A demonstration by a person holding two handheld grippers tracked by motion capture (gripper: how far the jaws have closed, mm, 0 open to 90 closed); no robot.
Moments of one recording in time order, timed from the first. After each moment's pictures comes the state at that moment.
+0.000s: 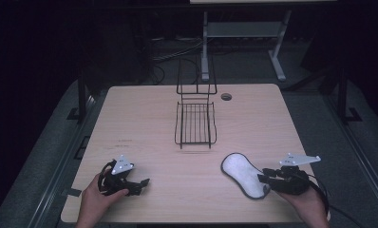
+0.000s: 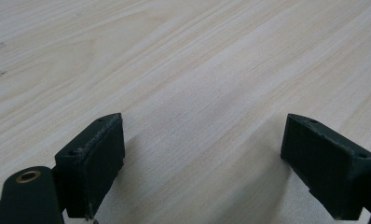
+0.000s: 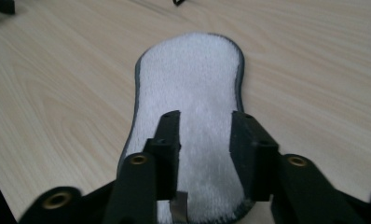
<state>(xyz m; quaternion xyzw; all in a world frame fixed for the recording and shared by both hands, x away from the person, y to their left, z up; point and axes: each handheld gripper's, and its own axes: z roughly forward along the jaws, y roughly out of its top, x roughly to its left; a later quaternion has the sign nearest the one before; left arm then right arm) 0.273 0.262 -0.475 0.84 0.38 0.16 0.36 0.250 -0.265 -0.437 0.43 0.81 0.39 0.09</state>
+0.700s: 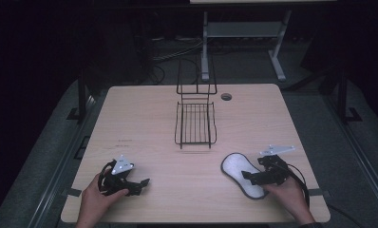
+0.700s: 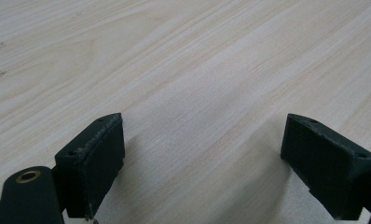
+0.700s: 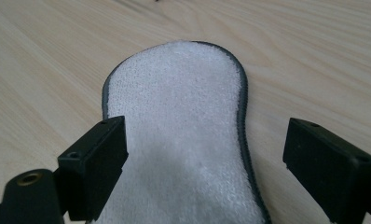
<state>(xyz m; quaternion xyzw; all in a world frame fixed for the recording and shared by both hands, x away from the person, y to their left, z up) 0.273 0.262 -0.475 0.84 0.38 0.16 0.36 0.288 -0.227 -0.453 0.45 0.82 0.35 0.10</state>
